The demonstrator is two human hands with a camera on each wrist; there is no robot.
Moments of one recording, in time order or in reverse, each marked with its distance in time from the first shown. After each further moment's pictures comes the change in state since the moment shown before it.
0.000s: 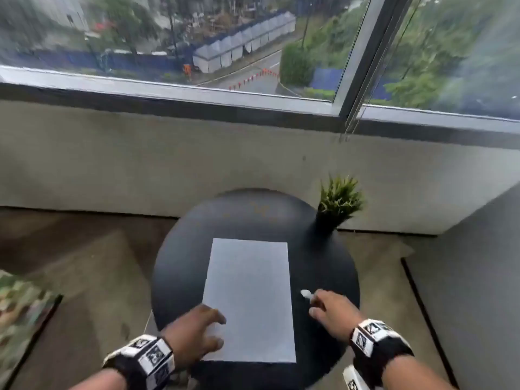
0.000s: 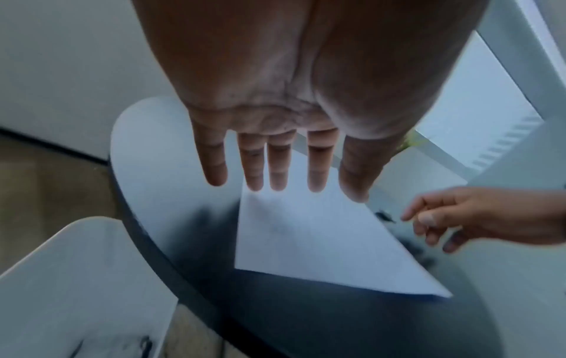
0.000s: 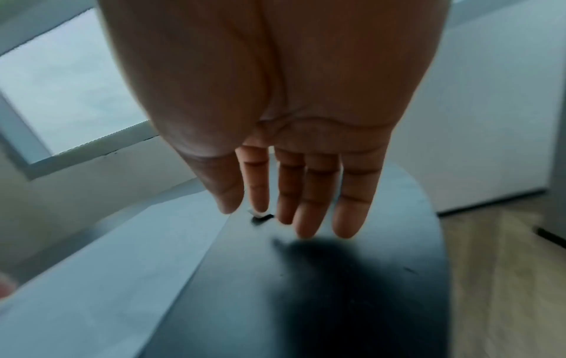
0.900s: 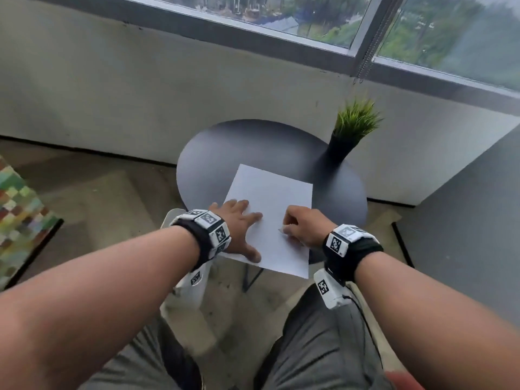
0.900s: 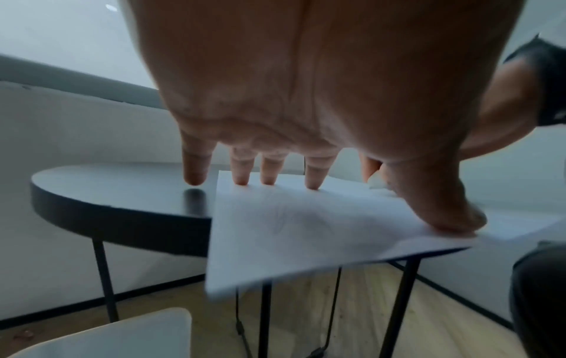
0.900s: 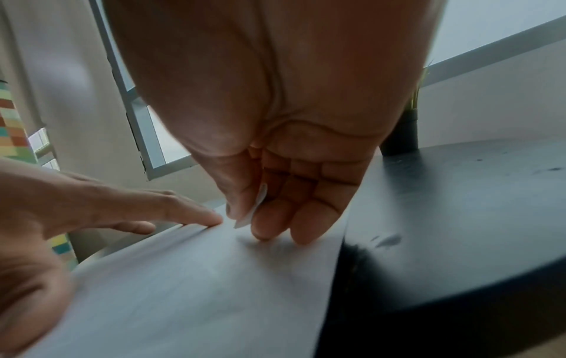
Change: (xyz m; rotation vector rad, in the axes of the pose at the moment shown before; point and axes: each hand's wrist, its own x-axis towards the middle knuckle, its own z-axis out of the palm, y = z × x) left_hand -0.008 0.000 0.074 0.492 0.153 0.088; right_hand -0.052 -0.079 0.099 -0.028 0.149 -0.230
